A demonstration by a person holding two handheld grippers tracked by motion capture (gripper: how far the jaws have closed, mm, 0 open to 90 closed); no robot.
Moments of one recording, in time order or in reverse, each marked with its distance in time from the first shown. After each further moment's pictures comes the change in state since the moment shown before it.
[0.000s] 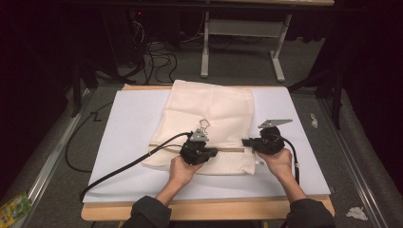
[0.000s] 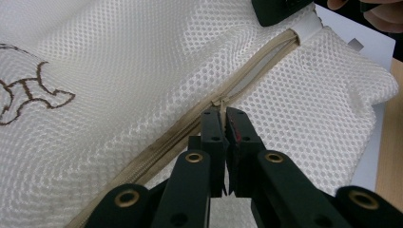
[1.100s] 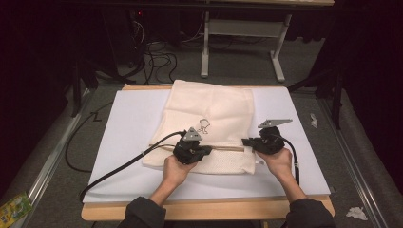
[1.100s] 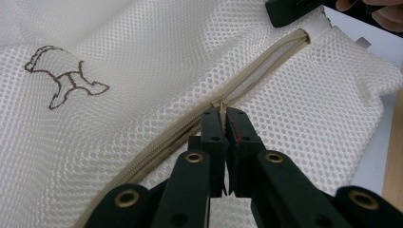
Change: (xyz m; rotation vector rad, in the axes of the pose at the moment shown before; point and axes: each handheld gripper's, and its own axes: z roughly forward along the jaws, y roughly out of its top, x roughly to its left) left arm 0.007 -0.005 -0.016 -0.011 0.043 0.003; right arm 0.001 0.001 0.000 0.001 -0.016 -0.007
